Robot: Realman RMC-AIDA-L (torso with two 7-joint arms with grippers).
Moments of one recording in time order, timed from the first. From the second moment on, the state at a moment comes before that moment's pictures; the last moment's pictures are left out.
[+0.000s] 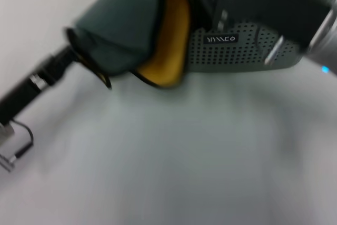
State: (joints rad) left arm -0.28 -2.03 1.08 0.31 1.01 1.66 -1.42; right arm 0.35 2.02 -1.80 -1.06 2.60 1.22 -2.91
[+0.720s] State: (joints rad) left arm -0.28 -2.06 1.08 0.35 1.23 1.73 -1.28; right arm 0.41 2.03 -1.71 -1.26 2.45 0.93 -2.78
